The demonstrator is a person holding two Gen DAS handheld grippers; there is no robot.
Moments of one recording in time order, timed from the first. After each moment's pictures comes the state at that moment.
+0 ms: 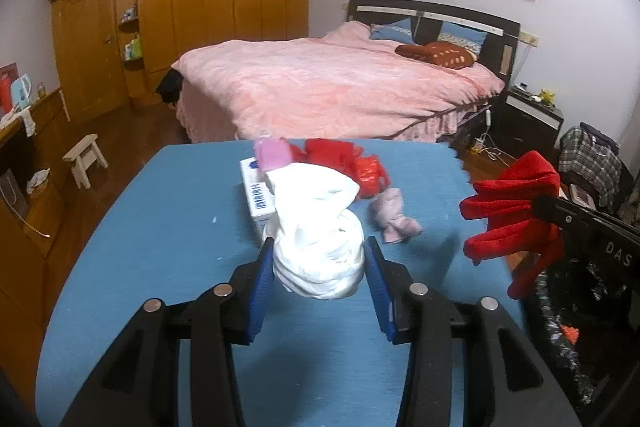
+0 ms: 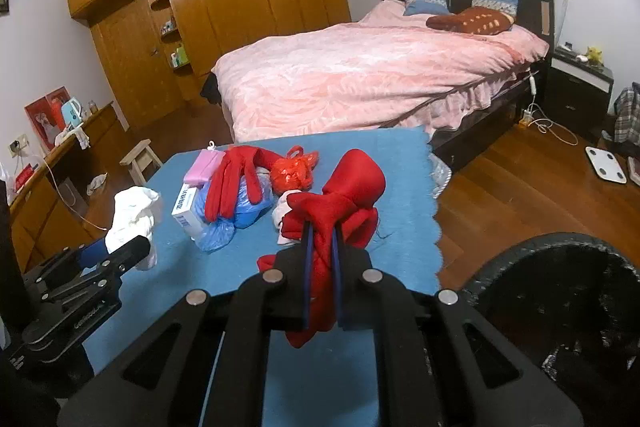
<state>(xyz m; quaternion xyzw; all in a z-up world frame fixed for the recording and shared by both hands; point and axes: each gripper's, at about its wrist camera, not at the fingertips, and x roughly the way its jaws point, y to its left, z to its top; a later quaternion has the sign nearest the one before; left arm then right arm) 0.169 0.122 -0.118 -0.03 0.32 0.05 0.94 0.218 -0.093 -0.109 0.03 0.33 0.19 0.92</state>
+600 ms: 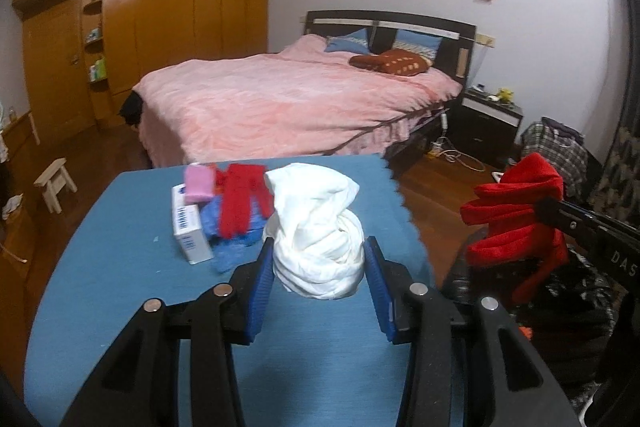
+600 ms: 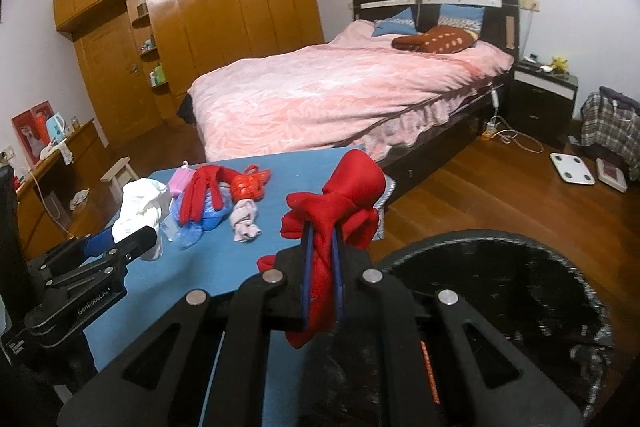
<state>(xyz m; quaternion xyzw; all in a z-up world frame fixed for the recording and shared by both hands) 0.156 0.050 -0.093 -0.01 0.30 -0.02 0.95 0.169 -0.175 -0.078 0.04 0.30 0.14 0.94</state>
